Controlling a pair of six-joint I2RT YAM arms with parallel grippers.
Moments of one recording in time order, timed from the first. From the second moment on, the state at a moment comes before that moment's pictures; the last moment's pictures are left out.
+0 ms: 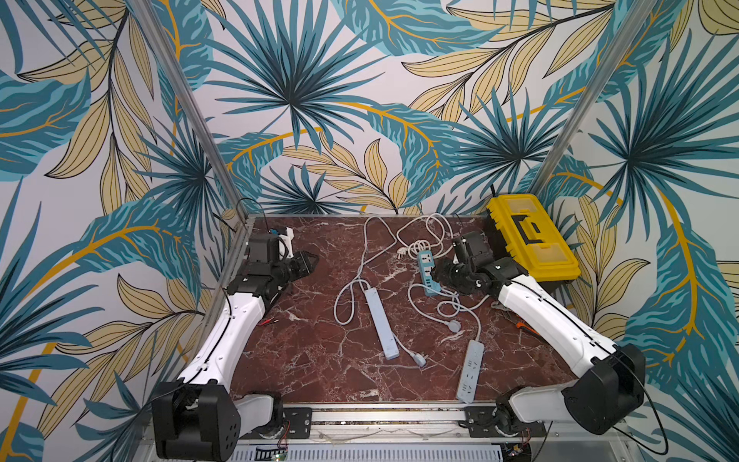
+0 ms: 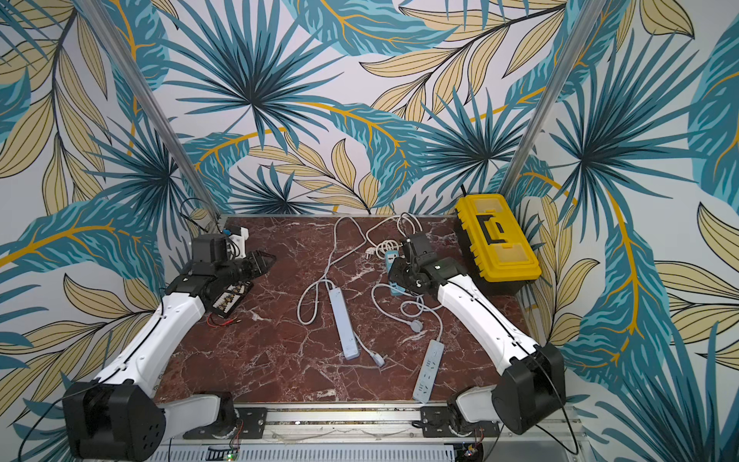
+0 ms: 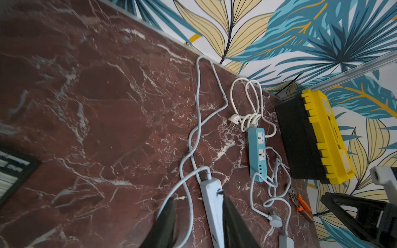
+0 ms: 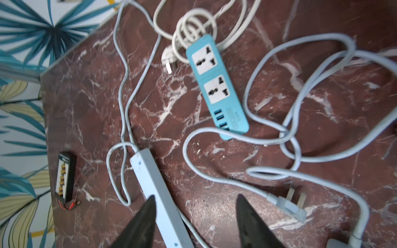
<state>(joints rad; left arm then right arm) -0.07 1.25 1.02 -0.42 0.42 -0.52 0.43 1.41 1.23 -0.76 0.05 0.77</state>
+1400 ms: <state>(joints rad) -0.18 1.15 1.03 -0.72 0.24 -0.44 0.82 2.35 2.03 -1.10 0.24 0.62</state>
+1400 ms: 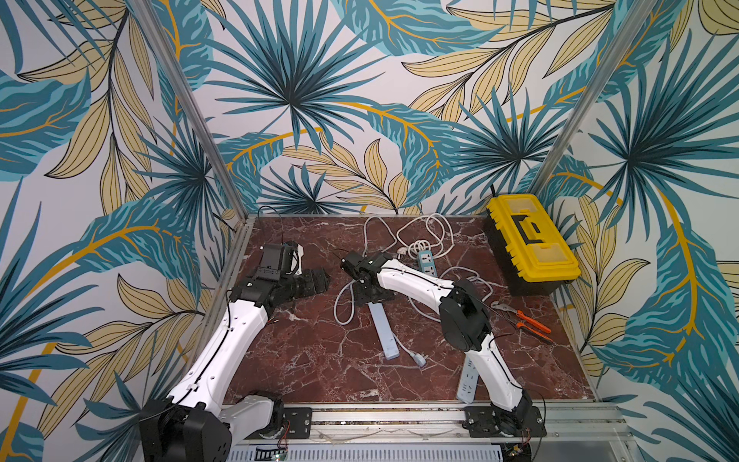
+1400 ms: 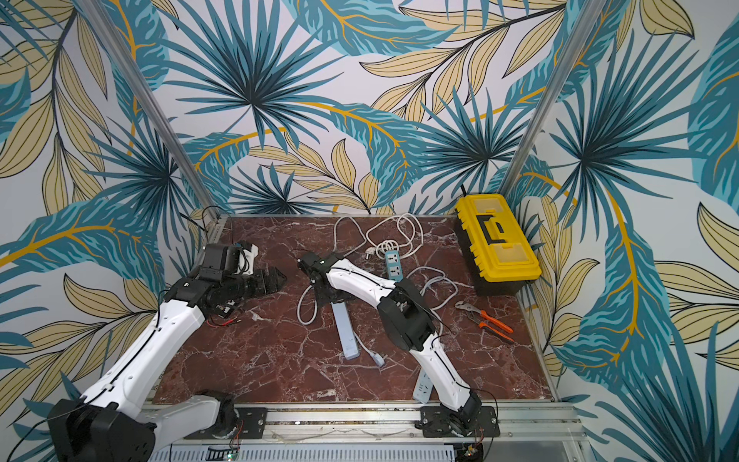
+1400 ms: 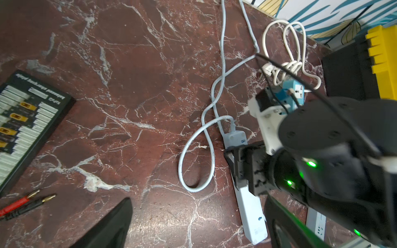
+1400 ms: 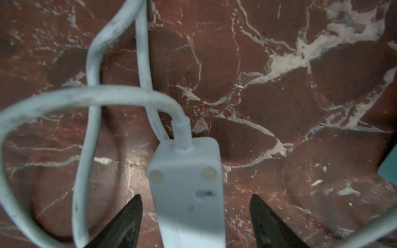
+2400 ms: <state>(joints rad) -0.77 1.18 0.95 -0.57 0.15 -0.60 0.76 1.73 1.83 -0.99 0.27 0.99</state>
